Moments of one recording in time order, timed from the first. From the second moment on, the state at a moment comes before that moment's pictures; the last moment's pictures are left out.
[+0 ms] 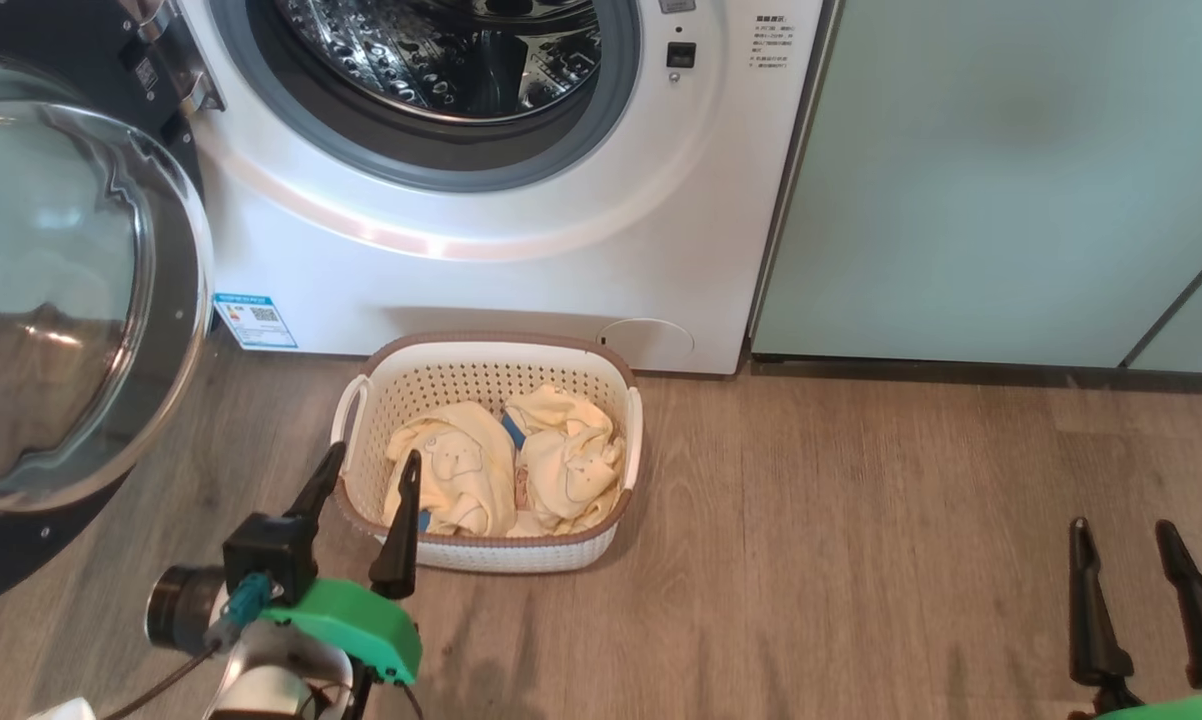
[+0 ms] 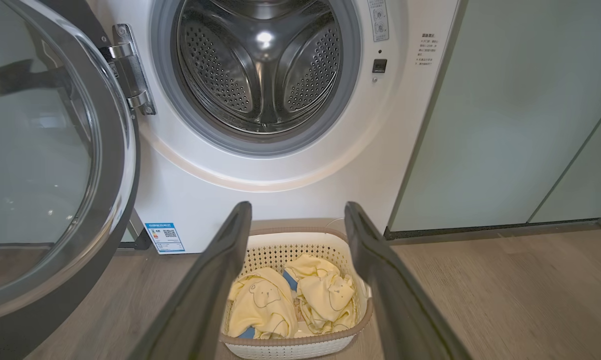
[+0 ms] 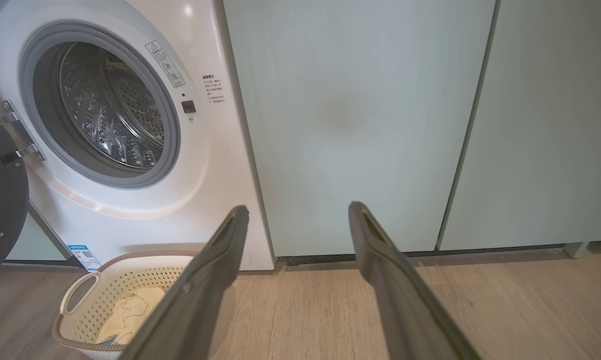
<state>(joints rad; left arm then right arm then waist) -0.02 0.13 -0.10 0.12 -0.17 0.05 -0.20 0.16 -0.03 -0.08 0.01 0.15 0.13 -0.25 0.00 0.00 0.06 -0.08</state>
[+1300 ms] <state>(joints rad) -0.05 0.15 -0.13 0.12 -0.19 0.07 -0.18 0.14 -0.03 -0.07 0.03 0.17 0.13 -0.25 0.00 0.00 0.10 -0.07</state>
